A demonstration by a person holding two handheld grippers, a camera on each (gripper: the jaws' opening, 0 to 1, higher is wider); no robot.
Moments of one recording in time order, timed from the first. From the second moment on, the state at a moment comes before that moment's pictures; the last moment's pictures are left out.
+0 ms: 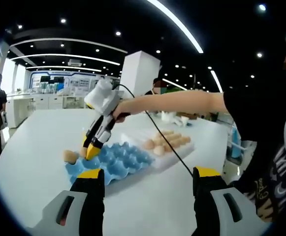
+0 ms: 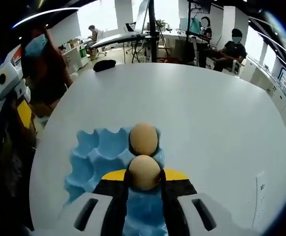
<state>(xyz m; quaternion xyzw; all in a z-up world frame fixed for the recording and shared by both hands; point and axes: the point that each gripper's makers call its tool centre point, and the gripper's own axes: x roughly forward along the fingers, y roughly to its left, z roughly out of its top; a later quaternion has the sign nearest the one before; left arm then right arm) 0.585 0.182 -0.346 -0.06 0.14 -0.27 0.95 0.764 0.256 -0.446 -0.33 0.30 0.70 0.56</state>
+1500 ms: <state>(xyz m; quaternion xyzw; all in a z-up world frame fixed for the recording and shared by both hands) 0.587 0.180 -0.353 -0.07 0.16 -0.27 0.95 0.763 0.189 -0.396 -0.25 0.22 0.69 0.64</state>
